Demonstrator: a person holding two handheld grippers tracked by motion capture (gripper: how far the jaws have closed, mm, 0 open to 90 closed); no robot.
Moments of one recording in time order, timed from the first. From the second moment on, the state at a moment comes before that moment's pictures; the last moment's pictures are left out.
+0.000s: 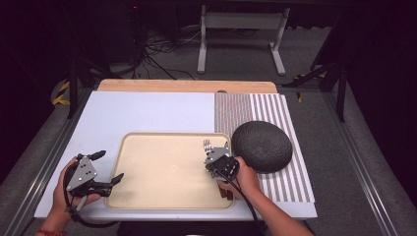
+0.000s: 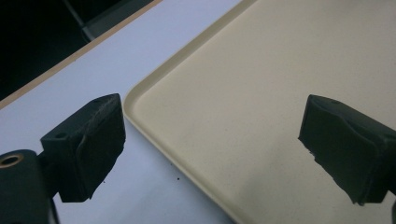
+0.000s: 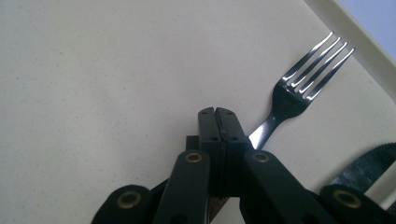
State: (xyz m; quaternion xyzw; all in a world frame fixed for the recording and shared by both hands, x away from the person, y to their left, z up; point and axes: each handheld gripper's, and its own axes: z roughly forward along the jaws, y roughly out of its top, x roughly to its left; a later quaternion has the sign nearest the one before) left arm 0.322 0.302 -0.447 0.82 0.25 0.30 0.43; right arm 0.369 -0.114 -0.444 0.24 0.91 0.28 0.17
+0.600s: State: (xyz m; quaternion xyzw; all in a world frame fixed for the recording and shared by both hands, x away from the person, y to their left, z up) left arm 0.323 0.302 -0.447 0.82 0.25 0.30 0.43; right arm 0.359 -0.132 -0.444 0.23 0.91 0.28 0.18
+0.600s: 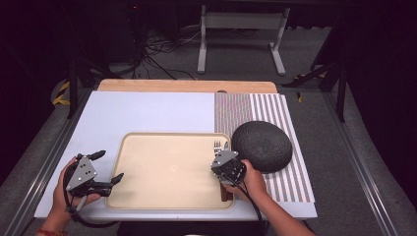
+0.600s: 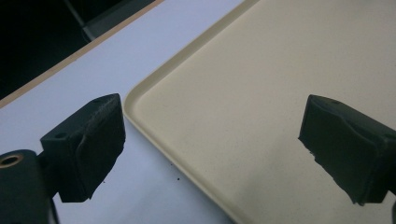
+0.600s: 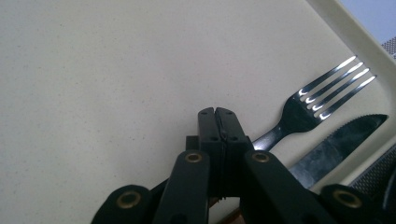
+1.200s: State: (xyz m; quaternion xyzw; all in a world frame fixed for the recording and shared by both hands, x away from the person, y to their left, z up) left arm 0.324 0.304 -0.447 0.81 0.25 0.30 0.43; right arm 0.355 -0.135 -0.446 0.22 0.91 0.31 0.19
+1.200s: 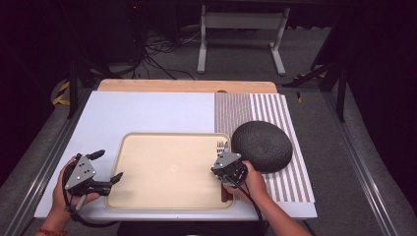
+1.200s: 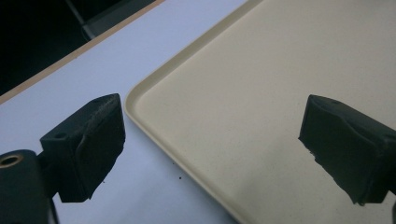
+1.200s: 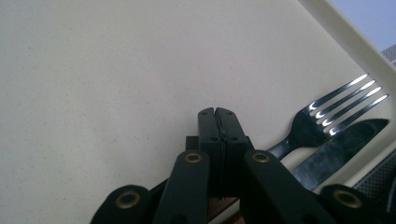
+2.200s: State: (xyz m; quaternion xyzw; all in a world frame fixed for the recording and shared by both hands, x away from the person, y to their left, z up) left arm 0.327 0.302 -0.451 0.82 0.25 0.29 0.42; right arm 0.348 -0.153 -0.417 0.21 0.86 0.40 0.25
